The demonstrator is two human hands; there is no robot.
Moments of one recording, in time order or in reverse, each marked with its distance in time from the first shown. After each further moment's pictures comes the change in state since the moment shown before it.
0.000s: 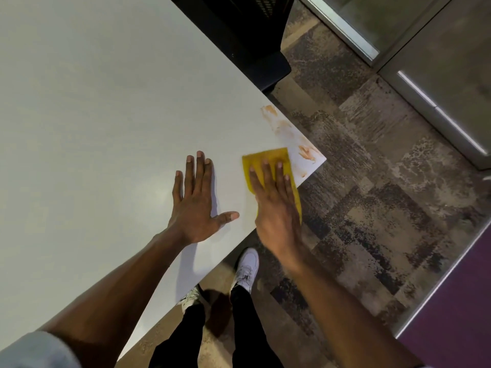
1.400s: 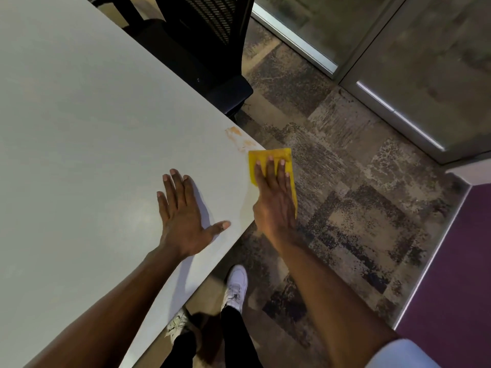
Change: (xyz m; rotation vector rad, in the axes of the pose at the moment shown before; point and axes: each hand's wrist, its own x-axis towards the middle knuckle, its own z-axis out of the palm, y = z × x) left_hand 0.029 0.034 0.008 -0.064 -0.018 -0.091; right_hand 0.041 0.046 -0.031 0.007 0.017 0.256
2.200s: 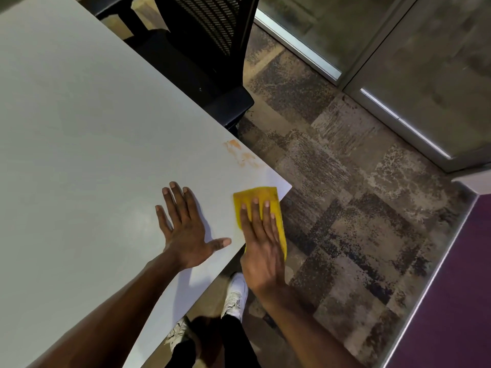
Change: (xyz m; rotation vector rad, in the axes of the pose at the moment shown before) left_hand 0.012 0.003 0.005 0.054 -0.108 -0.050; right_hand -0.063 -0.010 0.025 0.036 0.047 -0.110
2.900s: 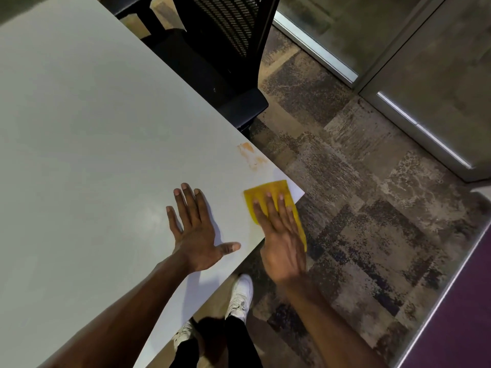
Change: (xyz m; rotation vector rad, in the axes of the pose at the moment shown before) left_hand -0.001 0.006 -0.007 0.027 -0.033 -0.049; right_hand 0.029 0.021 -0.020 -0.009 -0.083 -0.076
